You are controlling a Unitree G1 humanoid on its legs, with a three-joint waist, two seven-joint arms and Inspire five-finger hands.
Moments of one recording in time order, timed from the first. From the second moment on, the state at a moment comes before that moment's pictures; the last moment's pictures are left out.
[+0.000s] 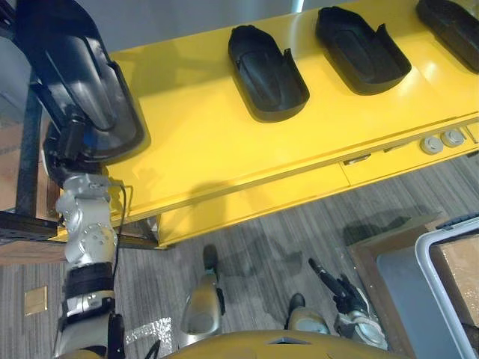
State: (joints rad) left arm -0.29 0.43 0.34 0.22 -0.98 -0.15 0.24; right arm 0.08 -0.11 -0.22 0.96 0.20 -0.18 0.02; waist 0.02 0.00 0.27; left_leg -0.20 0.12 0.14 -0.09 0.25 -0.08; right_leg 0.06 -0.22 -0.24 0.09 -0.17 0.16
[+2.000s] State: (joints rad) left arm -0.41 0.54 0.24 0.08 -1.38 0.17 0.16; right arm -0.09 -0.15 -0.25 1.01 0.28 -0.18 0.04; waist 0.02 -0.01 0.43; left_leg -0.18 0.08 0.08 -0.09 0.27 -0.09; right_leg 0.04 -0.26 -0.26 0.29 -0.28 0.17
